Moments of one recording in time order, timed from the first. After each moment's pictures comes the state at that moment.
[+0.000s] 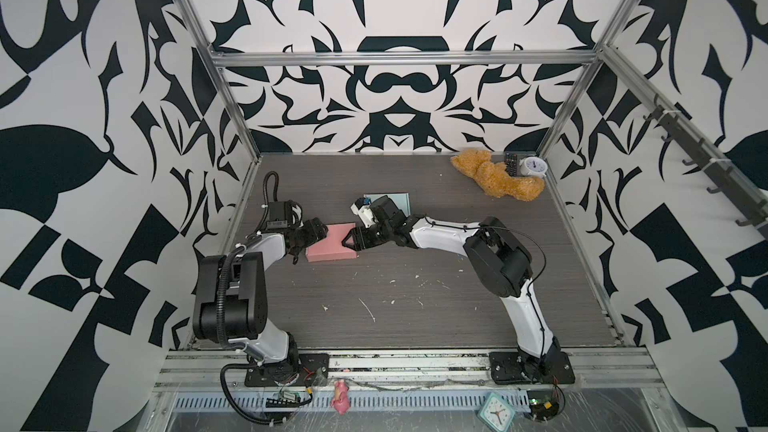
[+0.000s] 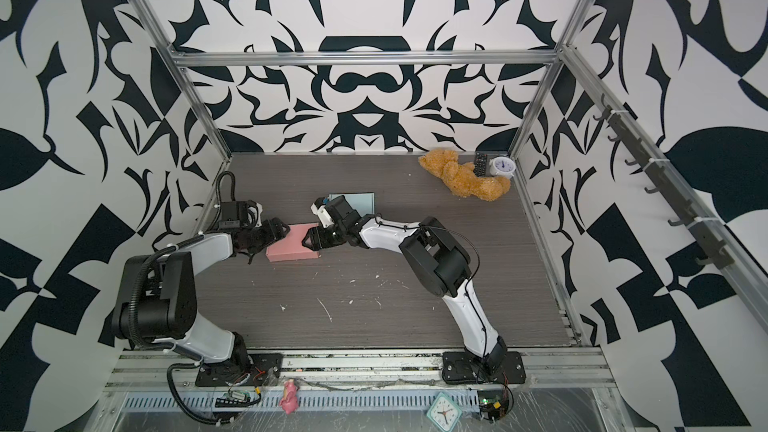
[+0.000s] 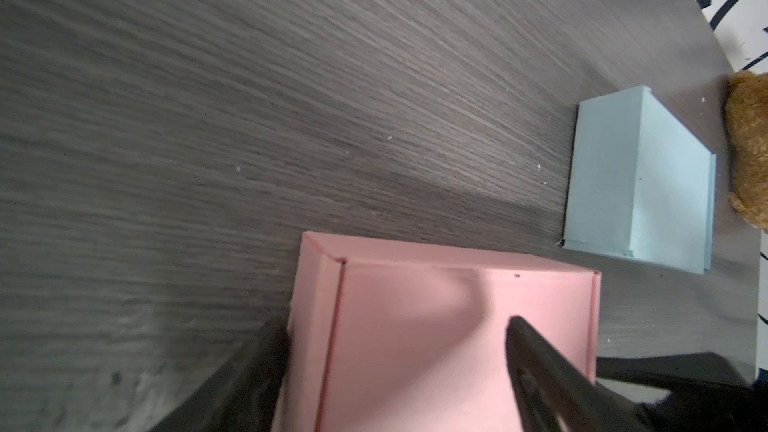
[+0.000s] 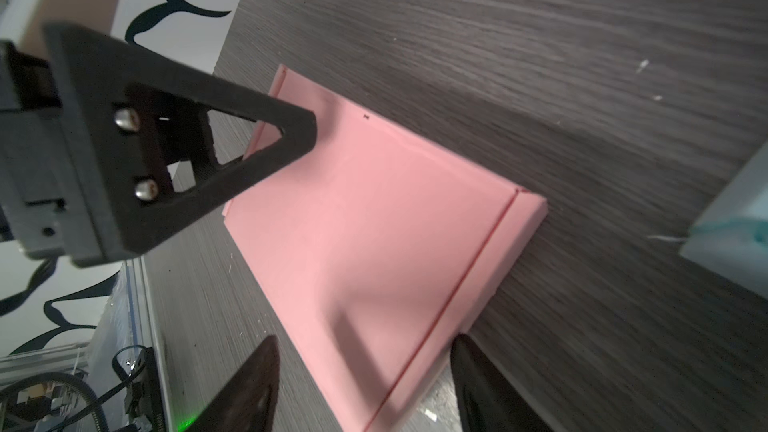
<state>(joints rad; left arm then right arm) 0.05 1.57 0.77 -0.14 0.38 -0.41 0.84 2.20 1.52 -0.04 -0.46 0.53</state>
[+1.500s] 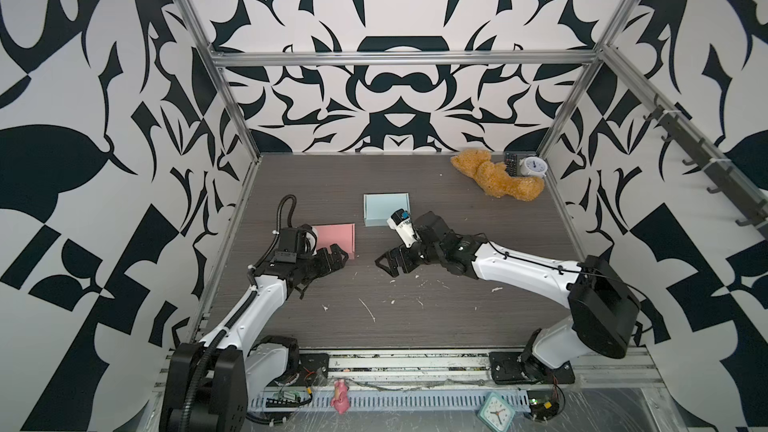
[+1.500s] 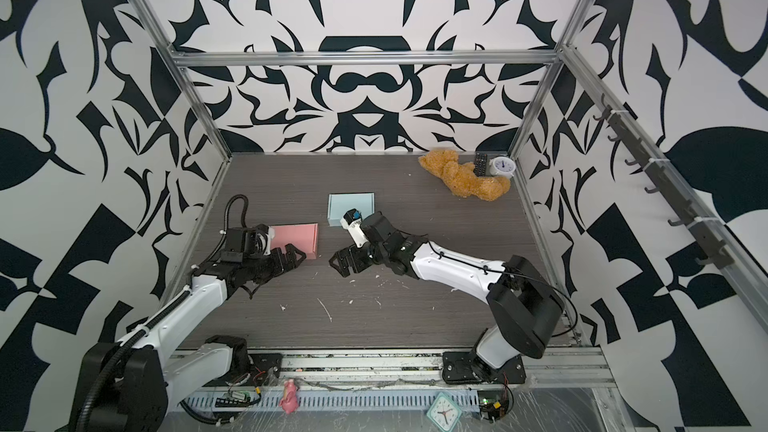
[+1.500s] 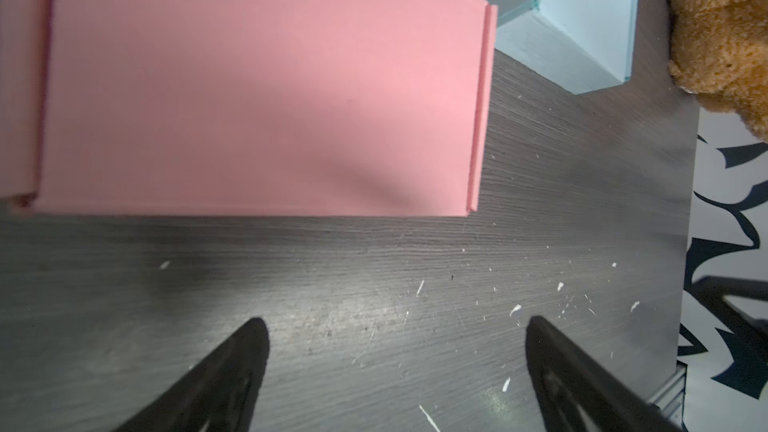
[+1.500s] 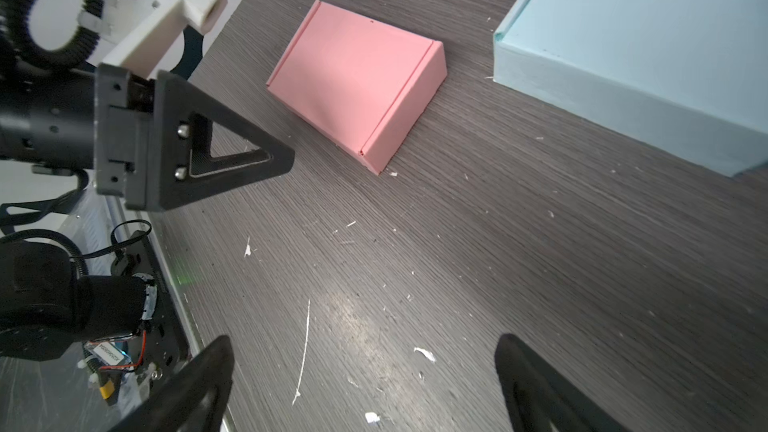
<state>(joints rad) -0.15 1.13 0.51 -0.35 0.37 -0.52 0.85 1.50 0.94 -0.15 -0.26 0.36</state>
